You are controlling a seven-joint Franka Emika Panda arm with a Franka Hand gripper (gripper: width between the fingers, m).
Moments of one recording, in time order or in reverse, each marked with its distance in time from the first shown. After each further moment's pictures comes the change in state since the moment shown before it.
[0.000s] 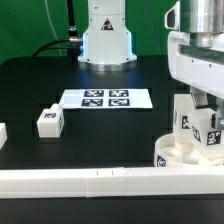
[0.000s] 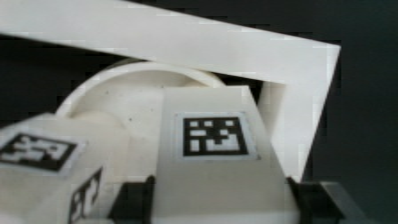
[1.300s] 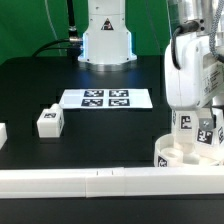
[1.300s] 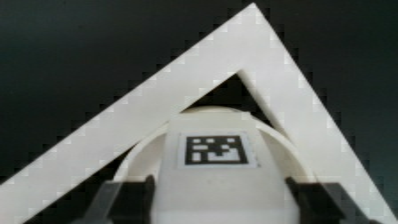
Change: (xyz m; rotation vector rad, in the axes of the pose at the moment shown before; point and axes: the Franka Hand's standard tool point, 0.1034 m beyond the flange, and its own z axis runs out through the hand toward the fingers) arm -0.002 0.002 0.002 0.026 -0.110 0.658
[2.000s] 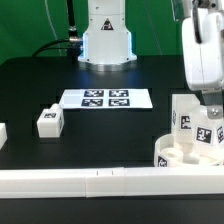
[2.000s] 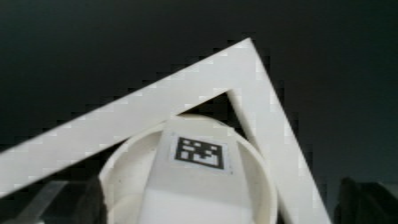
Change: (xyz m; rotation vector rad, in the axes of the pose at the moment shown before) arm -0.009 -0.004 -0.020 0.028 -0.028 -0.221
